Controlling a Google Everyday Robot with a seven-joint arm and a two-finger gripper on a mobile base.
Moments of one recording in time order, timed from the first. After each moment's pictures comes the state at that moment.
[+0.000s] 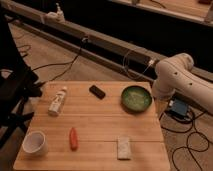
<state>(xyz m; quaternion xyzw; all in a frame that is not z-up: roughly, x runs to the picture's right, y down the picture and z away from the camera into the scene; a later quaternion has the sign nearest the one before) 0.262 0.065 0.724 -0.29 0.02 -0.02 0.96</state>
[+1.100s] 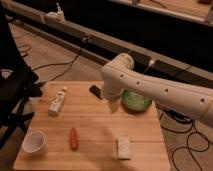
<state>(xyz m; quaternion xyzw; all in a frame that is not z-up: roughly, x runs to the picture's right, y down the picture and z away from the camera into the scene) 0.031 0.092 0.700 -0.26 -0.14 -0.20 0.93</state>
